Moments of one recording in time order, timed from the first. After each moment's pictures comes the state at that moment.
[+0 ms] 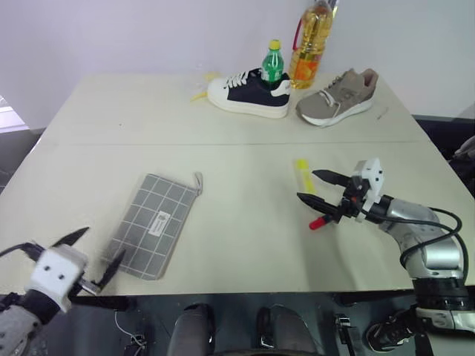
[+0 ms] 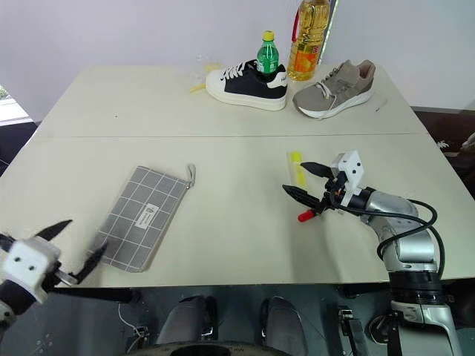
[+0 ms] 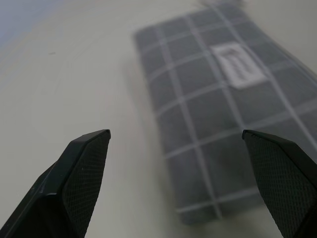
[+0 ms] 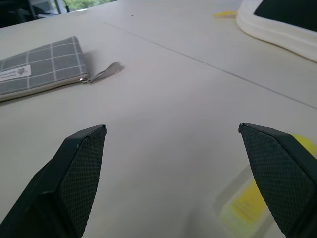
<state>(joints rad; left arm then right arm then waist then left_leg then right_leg) 0.71 0.59 0.51 -0.53 -0.15 -0.03 -0.66 -0.25 -0.60 -0.14 0.03 0.46 0.30 1.02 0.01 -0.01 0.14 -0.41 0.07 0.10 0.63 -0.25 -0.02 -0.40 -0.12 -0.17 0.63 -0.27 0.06</state>
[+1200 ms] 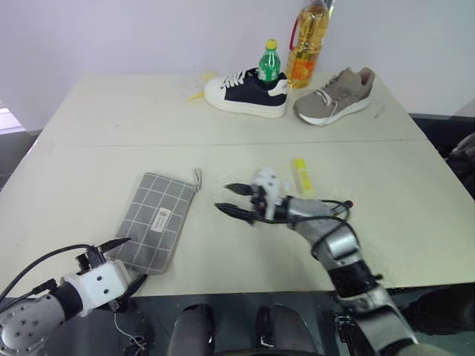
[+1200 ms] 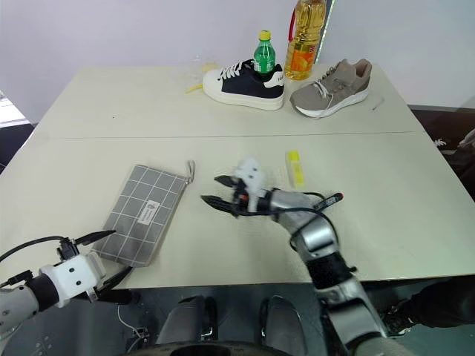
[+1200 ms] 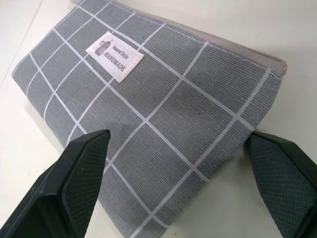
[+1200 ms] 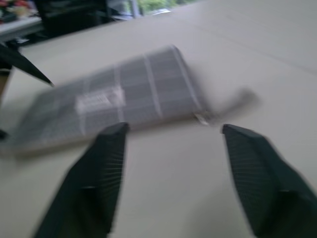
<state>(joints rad) 0.62 0.69 0.37 -0.47 0.08 -0.14 -0.75 -0.52 -0.13 0.31 0.03 0.25 0.46 0.75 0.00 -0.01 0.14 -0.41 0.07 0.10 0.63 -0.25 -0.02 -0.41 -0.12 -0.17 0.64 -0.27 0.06</state>
